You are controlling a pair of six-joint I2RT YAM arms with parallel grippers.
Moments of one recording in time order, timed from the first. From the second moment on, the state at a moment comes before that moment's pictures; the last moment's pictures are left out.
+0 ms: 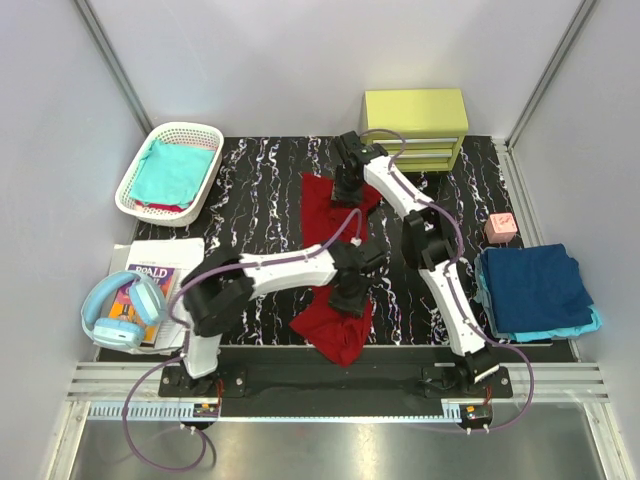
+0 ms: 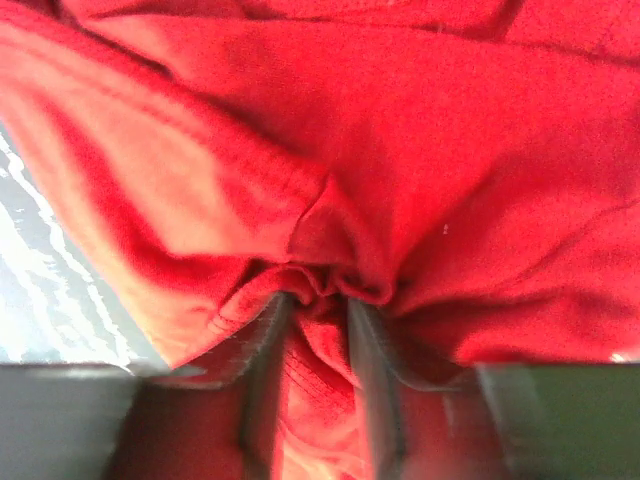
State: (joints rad) left arm -1.06 1.96 1.41 -0.80 0.07 -0.71; right arm 0.47 2.65 2.51 -1.00 -0.10 0.60
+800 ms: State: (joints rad) left arm -0.92 1.50 1.20 -0.80 -0.28 -0.67; right arm 0.47 1.66 1.46 -0.84 0.11 0.60
